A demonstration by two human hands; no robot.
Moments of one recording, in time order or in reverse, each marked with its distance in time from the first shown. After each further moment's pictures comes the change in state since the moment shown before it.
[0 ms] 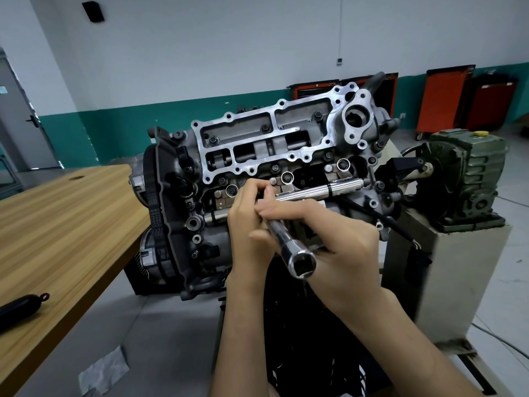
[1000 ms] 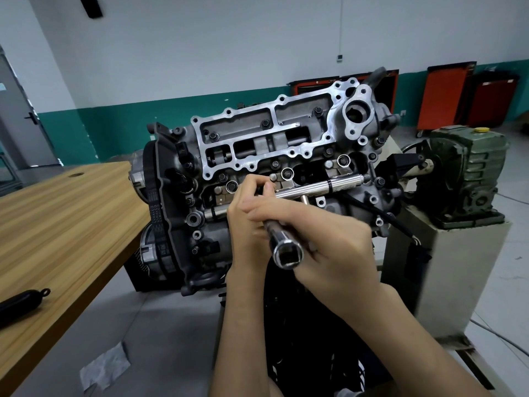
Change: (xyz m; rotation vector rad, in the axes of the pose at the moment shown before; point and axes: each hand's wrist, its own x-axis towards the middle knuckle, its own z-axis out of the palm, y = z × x) left_hand 0.010 0.023 0.008 -0.001 -0.001 -0.287; right_hand 0.003 -0.004 -0.003 0.034 -0.131 -0.028
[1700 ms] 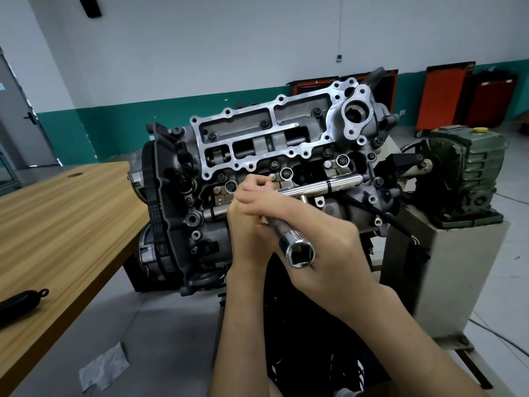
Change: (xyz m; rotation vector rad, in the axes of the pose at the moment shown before) left_hand 0.004 -0.012 -0.004 0.085 -0.015 0.314; right_hand 0.000 0.002 0.002 0.047 -0.037 -0.017
